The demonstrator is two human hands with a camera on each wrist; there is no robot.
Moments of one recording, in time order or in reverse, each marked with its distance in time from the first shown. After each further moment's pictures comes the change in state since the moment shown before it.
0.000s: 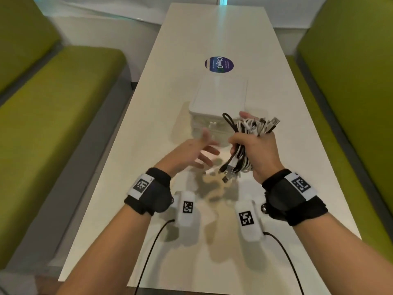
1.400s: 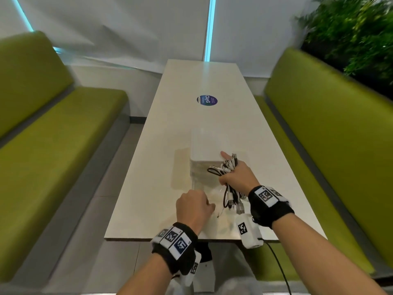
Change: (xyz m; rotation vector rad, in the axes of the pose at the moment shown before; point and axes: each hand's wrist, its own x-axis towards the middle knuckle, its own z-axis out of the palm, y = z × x) left_hand -0.169 -0.034 0.092 0.847 0.382 -0.030; right_hand -0.135 -0.002 -0.010 -0.647 -0.165 0.039
